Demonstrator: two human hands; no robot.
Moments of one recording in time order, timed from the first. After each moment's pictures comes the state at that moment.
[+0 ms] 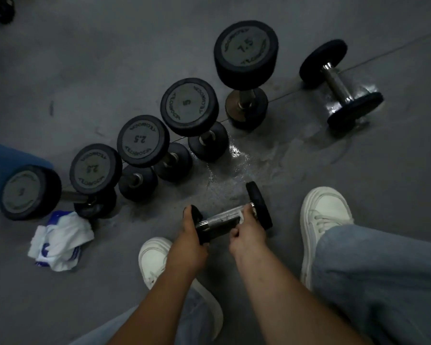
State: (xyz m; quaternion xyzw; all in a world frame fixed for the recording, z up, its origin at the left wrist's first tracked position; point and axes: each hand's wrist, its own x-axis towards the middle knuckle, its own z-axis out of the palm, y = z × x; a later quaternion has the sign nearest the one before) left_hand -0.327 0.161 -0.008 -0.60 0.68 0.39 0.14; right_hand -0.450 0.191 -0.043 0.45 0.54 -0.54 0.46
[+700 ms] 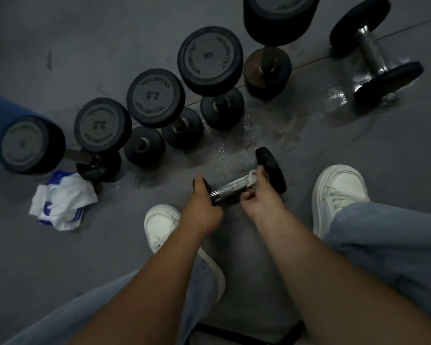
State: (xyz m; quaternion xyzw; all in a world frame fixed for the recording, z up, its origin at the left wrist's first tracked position) left_hand -0.331 0.151 -0.018 -0.62 0.64 0.43 0.13; right_hand -0.460 0.185 -0.053 0.41 0.51 -0.57 0.50
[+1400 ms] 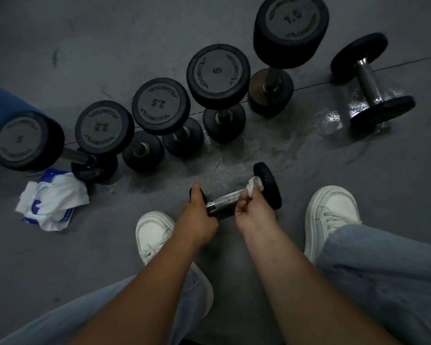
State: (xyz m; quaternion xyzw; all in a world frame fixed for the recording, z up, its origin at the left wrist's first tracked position) left_hand -0.334 0.151 -0.017 -0.62 0.64 0.43 0.12; right_hand -0.456 0.178 -0.033 0.42 0.49 -0.61 0.45
